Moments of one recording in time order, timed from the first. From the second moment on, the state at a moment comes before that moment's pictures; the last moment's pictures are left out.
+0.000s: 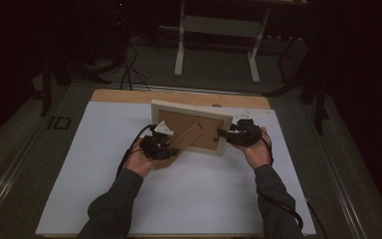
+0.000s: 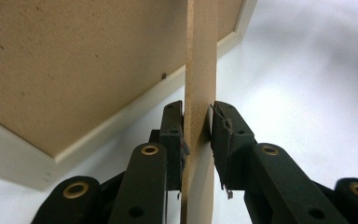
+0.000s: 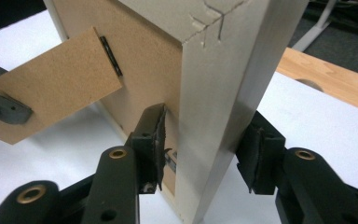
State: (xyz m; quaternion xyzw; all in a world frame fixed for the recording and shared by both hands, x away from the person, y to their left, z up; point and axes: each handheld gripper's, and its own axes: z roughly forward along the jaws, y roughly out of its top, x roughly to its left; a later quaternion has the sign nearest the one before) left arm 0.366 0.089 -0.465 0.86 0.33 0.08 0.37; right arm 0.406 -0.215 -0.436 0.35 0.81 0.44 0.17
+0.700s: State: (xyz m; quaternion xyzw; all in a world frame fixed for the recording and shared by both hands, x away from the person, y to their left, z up) left arm 0.361 0.091 -0.469 0.86 0.33 0.08 0.38; right arm 0.389 -0.202 -0.436 0.32 0.83 0.40 0.23
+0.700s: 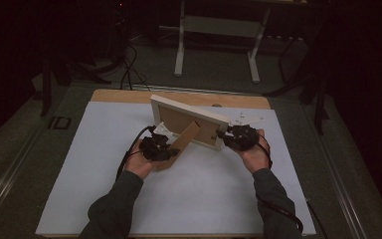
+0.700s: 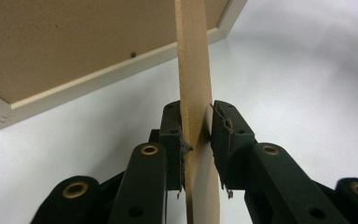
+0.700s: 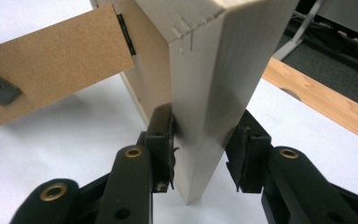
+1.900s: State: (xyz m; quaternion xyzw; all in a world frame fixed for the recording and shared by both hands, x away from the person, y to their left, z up) left arm 0.347 0.096 -0.488 0.86 0.33 0.09 0.37; right arm 0.359 -0.190 -0.440 0.29 0.84 0.39 0.26
